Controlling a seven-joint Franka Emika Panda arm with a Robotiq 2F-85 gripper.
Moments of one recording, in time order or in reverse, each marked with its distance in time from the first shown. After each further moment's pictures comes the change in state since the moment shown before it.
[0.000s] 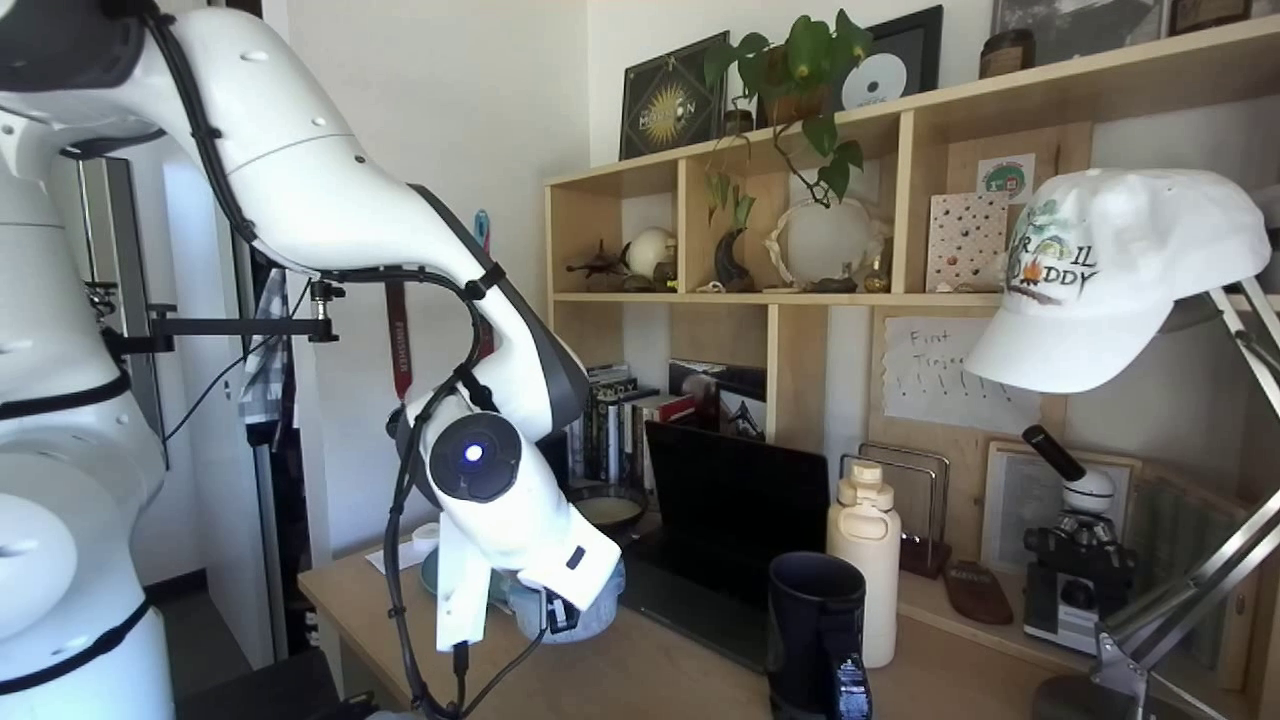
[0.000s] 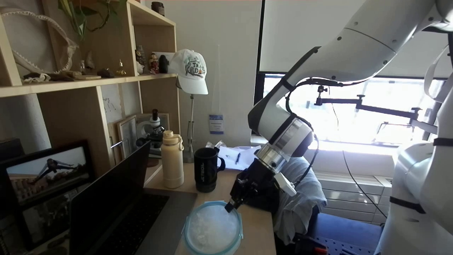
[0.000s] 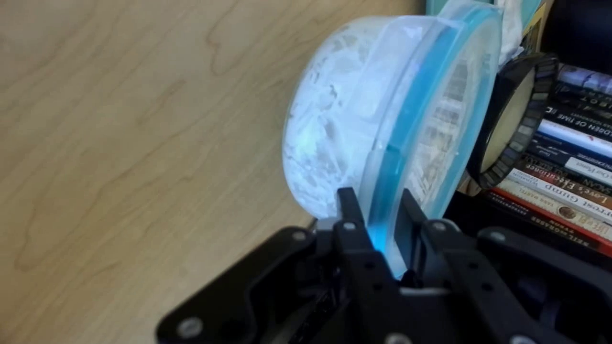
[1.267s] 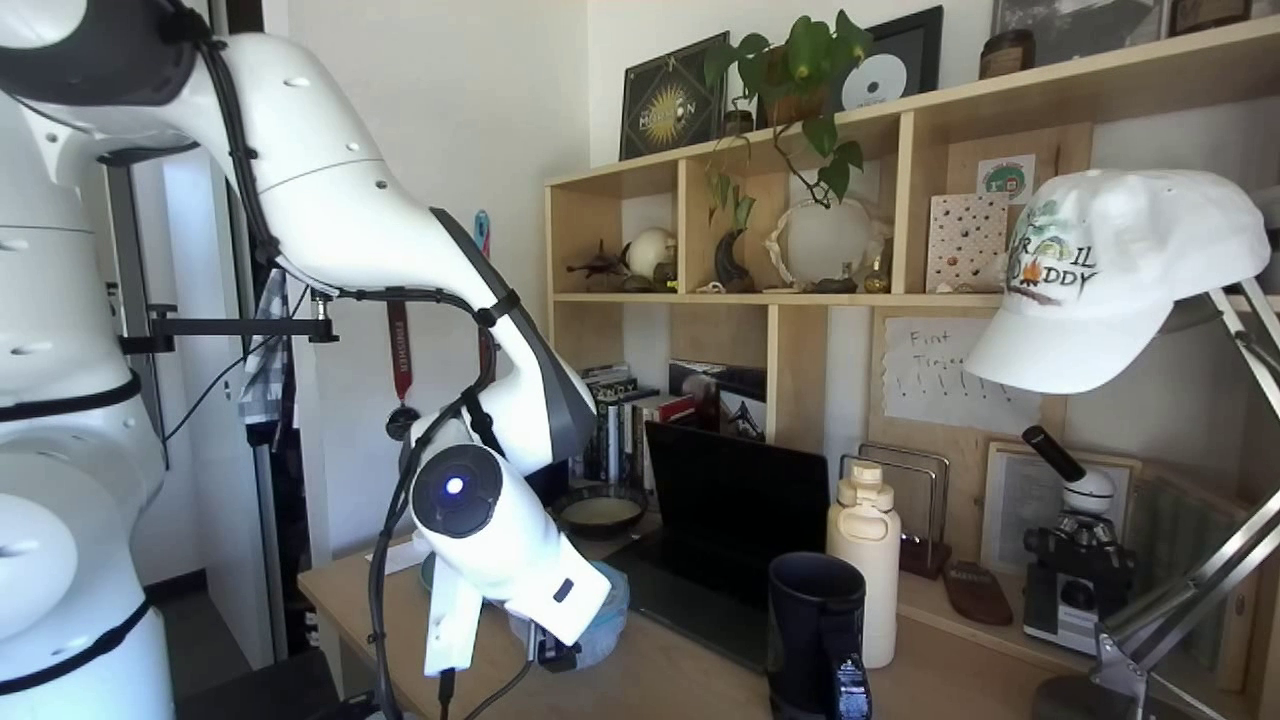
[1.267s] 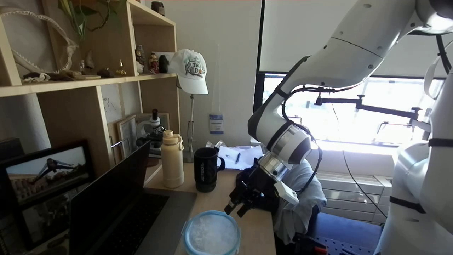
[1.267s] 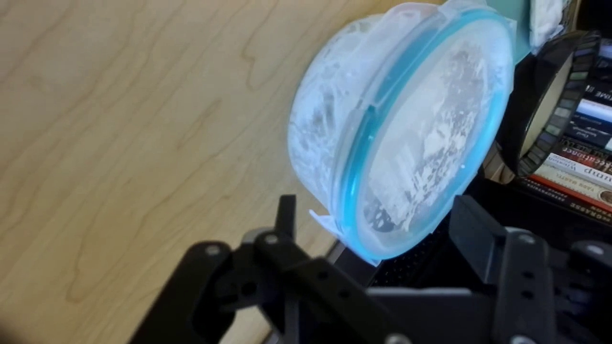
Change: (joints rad) arm 0.001 0.072 0.002 0.004 0.151 0.027 -0.097
